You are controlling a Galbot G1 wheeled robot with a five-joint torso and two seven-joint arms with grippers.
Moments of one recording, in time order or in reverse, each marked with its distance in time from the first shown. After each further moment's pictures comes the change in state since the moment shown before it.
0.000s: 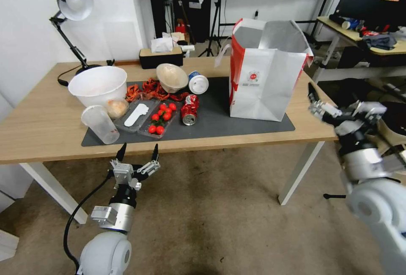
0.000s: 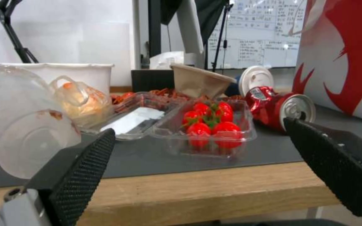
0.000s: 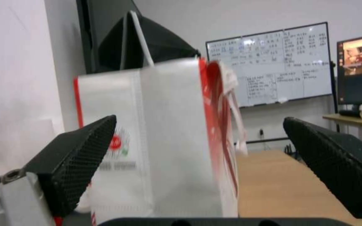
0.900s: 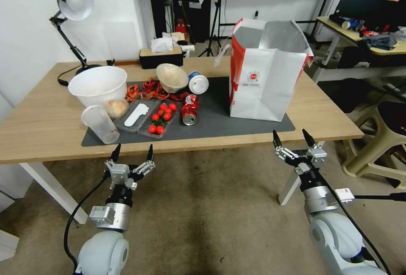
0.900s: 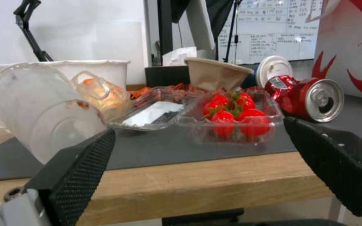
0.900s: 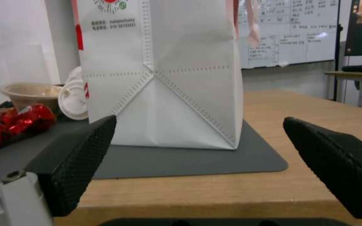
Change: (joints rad) left arm -0.009 -0.001 -0.022 0.038 0.038 -0.026 -0.021; right arm -0.021 0.168 -0.117 -0.267 -0.238 0.137 -0.118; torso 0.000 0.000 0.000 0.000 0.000
